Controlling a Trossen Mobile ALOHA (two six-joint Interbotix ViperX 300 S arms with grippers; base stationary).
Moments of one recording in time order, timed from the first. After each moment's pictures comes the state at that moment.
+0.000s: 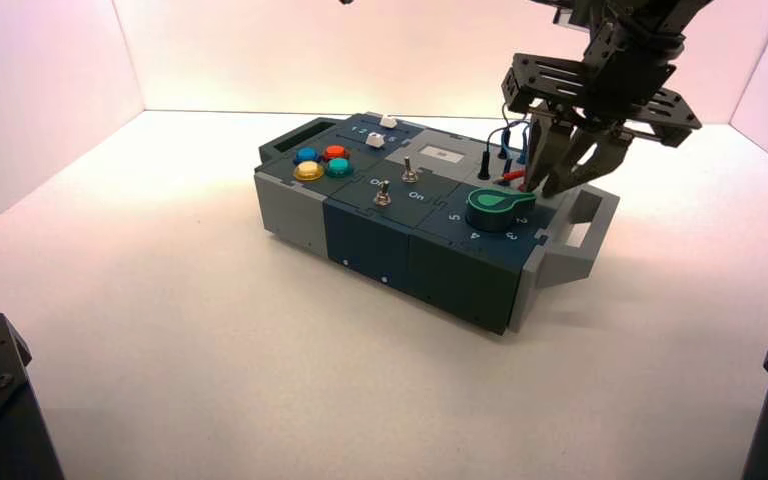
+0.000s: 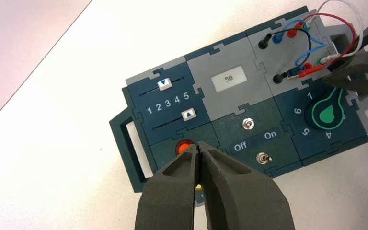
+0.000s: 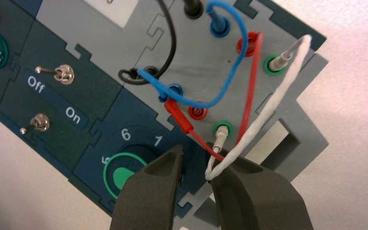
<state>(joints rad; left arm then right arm) -0.58 -0.09 0.38 -0.16 0.82 0.47 0.47 -0.17 0.98 0.13 0.42 0.37</state>
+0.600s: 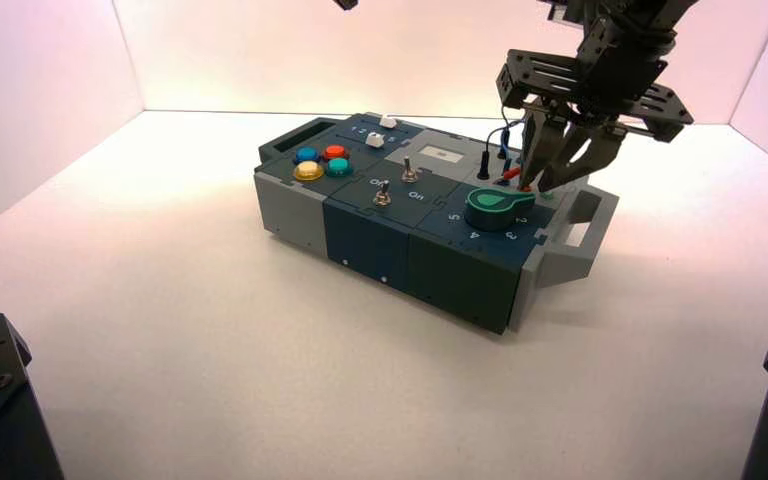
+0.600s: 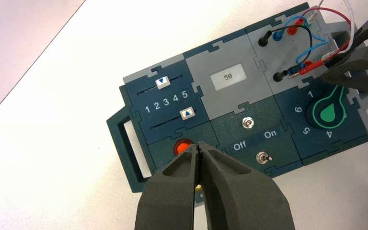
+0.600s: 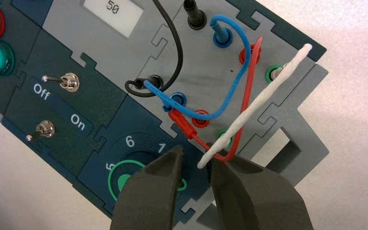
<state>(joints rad) -0.58 -0.08 0.38 -0.16 0.82 0.47 0.47 -0.15 0.95 0.13 0.42 0.37</state>
